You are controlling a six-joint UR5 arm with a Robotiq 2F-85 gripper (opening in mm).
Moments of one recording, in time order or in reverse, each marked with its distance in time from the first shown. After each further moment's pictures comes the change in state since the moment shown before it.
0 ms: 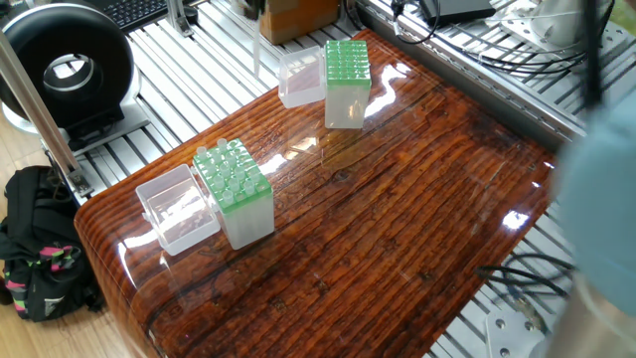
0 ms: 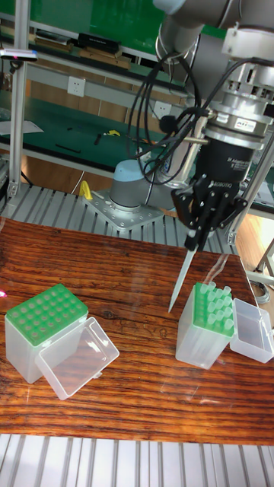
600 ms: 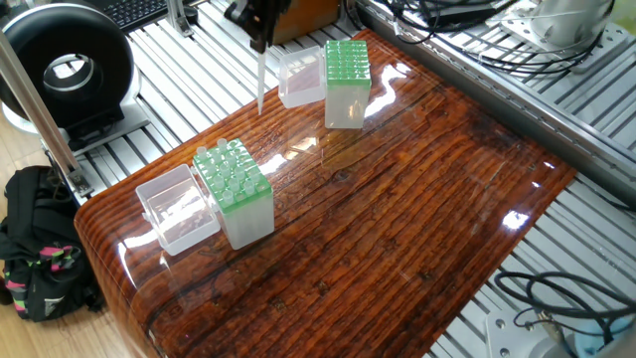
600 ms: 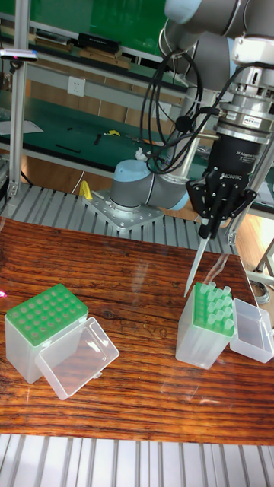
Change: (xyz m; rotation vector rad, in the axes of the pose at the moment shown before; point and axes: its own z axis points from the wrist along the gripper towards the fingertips) arm 0.029 0.039 0.000 -0.021 -0.016 0.026
